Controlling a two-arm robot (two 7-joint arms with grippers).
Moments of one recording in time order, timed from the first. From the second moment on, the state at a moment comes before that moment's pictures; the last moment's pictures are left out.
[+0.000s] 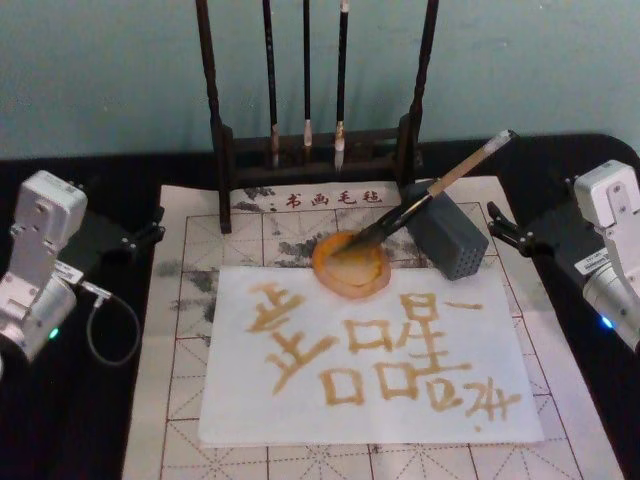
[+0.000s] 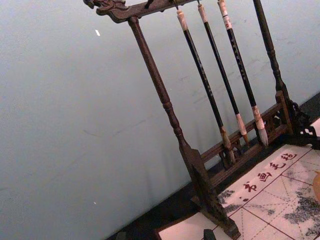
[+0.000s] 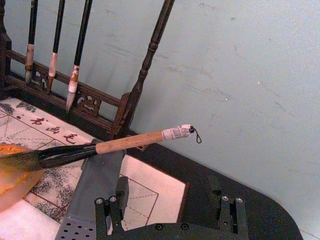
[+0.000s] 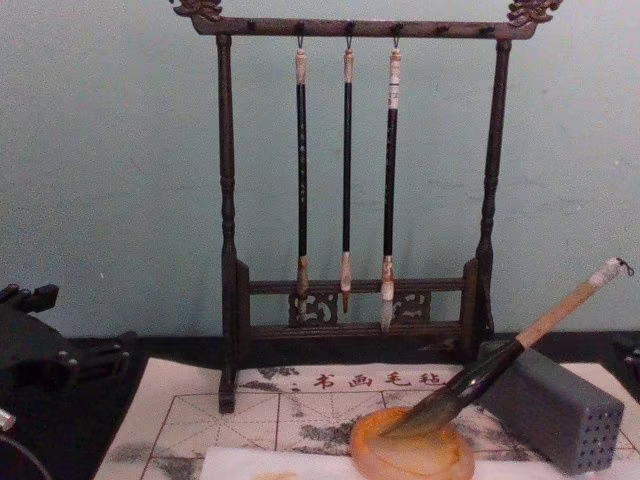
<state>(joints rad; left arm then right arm) -0.20 0.60 0.45 -1.41 -0.25 -0.12 0.03 0.20 0.60 -0.45 -1.41 0.25 -0.12 -0.03</state>
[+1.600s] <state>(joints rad) -0.20 0.60 0.45 -1.41 -0.25 -0.12 0.03 0.30 0.33 -0.19 -1.34 0.88 0.37 0.12</state>
